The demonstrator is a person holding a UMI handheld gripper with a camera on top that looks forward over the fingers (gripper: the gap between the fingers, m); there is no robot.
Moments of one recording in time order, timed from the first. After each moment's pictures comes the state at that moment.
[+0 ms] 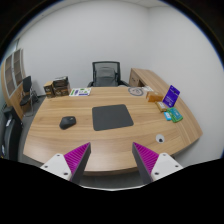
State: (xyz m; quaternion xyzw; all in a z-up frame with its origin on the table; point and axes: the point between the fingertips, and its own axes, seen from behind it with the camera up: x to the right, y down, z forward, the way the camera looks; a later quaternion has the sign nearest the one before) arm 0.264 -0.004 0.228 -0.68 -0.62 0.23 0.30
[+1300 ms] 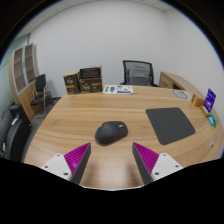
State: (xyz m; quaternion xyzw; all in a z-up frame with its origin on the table) arm 0.091 -0.248 0.058 -0.63 -0.65 0.32 0.29
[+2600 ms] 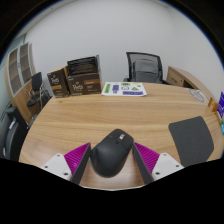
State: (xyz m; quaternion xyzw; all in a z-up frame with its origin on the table) arm -0.076 -0.269 -0.008 -0.64 -0.66 0.31 0.26
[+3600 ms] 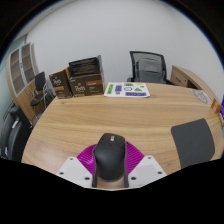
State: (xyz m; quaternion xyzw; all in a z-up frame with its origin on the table) arm -0.083 -0.272 -0.004 -0.63 -0.67 0.32 0.24
